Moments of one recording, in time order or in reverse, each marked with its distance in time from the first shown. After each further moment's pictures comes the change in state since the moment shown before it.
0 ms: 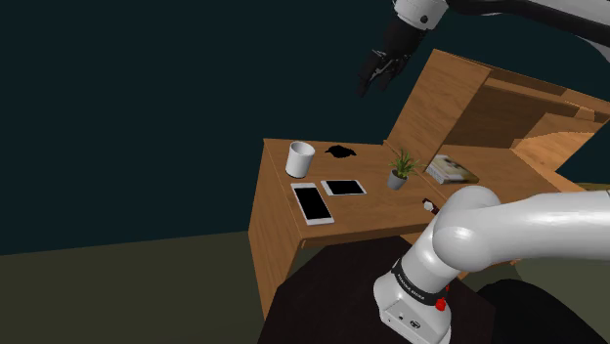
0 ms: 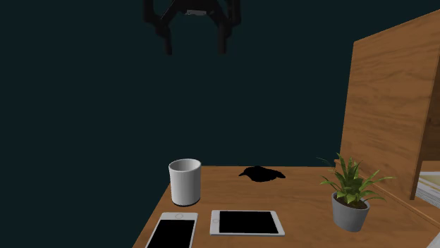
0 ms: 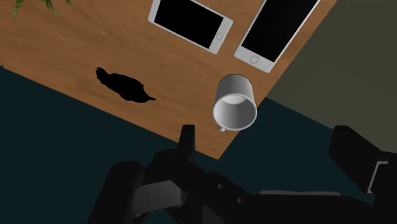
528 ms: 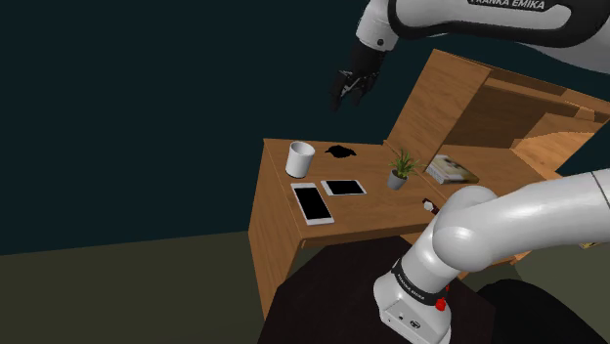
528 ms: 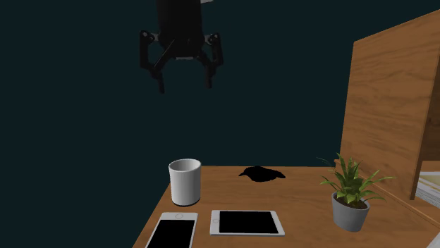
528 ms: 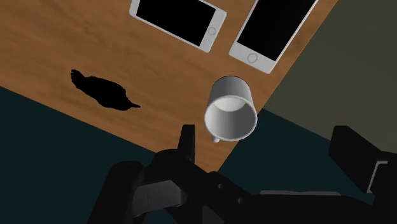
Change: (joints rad) arm 0.000 0.180 0.002 -0.024 0.010 0.127 0.026
